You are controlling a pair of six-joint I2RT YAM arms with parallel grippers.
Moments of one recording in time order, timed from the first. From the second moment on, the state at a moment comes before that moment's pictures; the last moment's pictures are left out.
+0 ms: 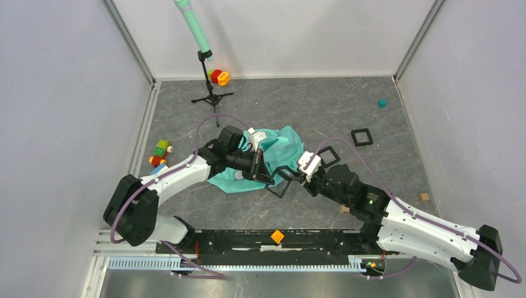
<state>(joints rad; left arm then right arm) -0.62 1.38 0.80 -0.19 0.80 -0.55 1.00 0.77 0.54 -0.12 0.13 -0.13</state>
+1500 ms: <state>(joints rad) -0.68 1.45 0.73 -0.34 -0.16 -0.37 0.97 0.97 0.73 -0.60 0.46 0.52</state>
